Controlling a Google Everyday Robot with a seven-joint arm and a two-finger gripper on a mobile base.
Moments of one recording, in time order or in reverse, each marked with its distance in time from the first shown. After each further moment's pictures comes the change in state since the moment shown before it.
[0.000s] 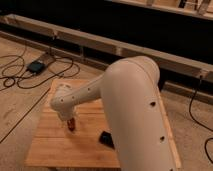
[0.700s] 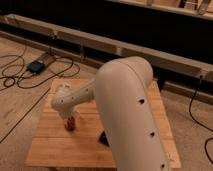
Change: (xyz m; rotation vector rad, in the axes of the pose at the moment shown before) arm -0.015 -0.014 0.016 0.046 -0.029 0.026
